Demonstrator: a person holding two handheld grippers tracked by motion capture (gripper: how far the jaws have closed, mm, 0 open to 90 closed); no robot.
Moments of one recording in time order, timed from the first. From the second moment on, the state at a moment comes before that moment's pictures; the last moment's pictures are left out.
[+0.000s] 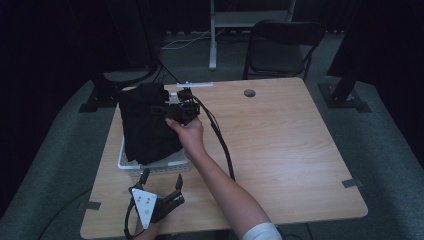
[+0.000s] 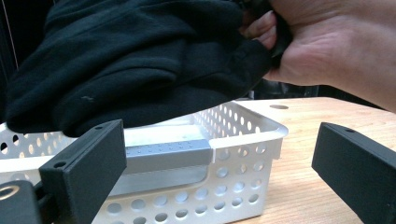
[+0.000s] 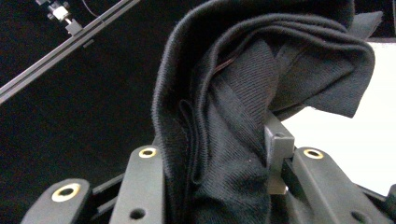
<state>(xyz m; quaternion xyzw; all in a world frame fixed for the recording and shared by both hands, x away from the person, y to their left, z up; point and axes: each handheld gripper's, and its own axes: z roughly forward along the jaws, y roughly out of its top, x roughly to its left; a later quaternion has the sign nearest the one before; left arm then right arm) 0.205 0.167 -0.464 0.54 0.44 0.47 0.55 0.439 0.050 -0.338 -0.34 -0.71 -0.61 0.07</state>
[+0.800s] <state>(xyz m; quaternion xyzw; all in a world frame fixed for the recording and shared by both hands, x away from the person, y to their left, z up) 0.205 0.167 -0.464 0.54 0.44 0.46 0.55 0.450 0.064 -0.351 -0.36 -0.71 -0.60 0.08</state>
